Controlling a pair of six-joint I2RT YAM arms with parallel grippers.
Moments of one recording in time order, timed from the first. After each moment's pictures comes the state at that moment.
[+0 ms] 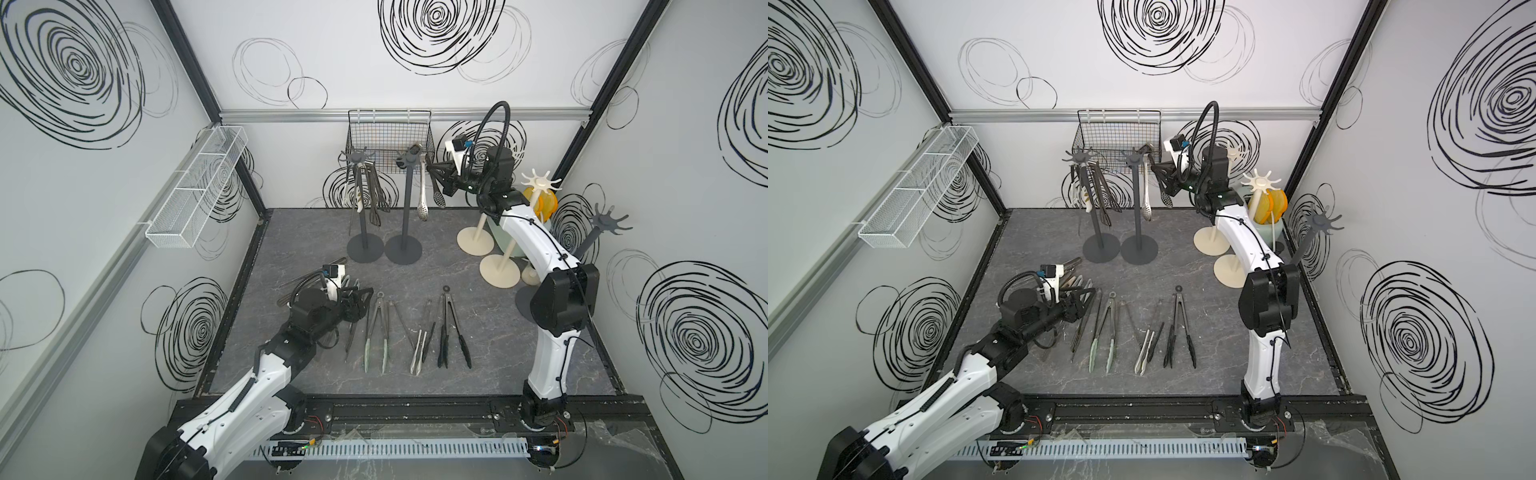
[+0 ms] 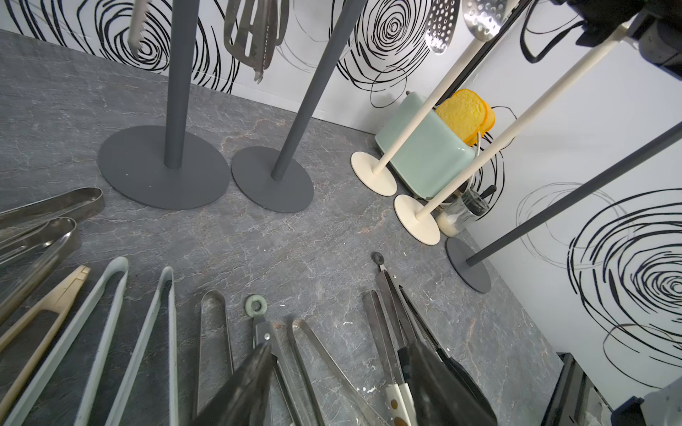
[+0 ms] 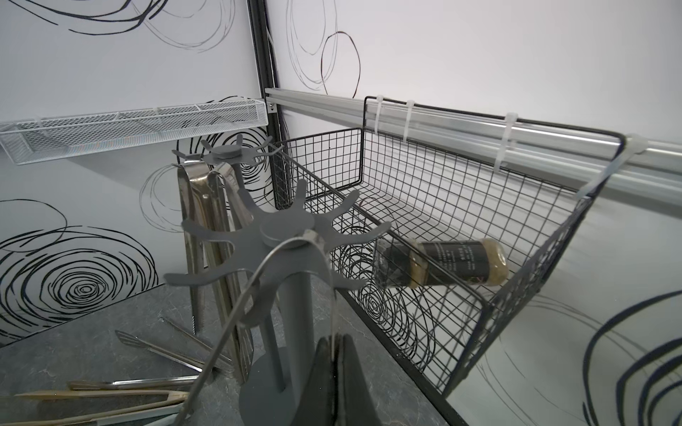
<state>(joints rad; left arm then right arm) -0.43 0.83 0.40 0.13 0.21 -0.51 0.28 1.99 1.95 -0.02 -0.71 -0.04</state>
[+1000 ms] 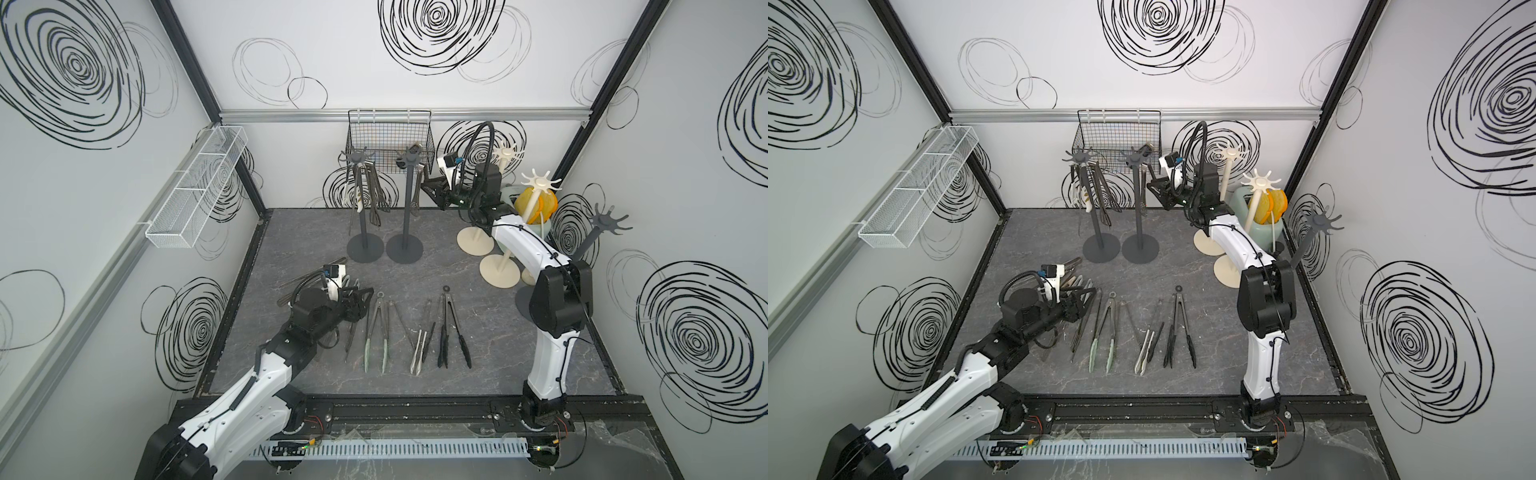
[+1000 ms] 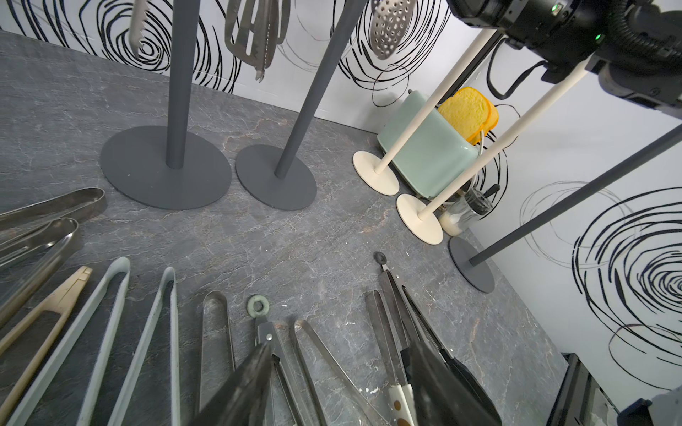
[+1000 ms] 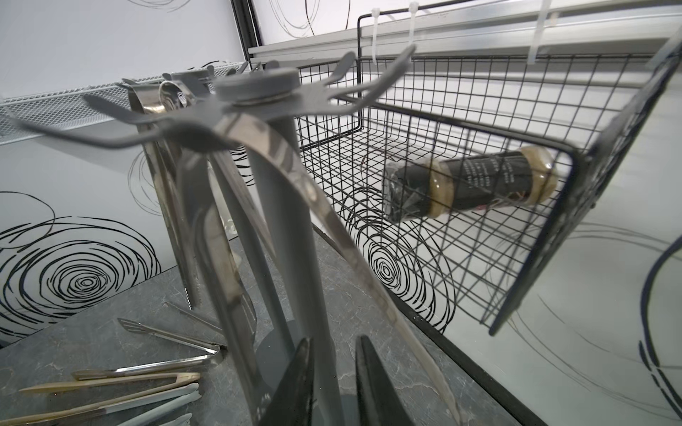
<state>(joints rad) -0.43 0.84 0.41 0.13 0.19 -0.50 0.30 1.98 1.77 0.07 -0.66 0.00</state>
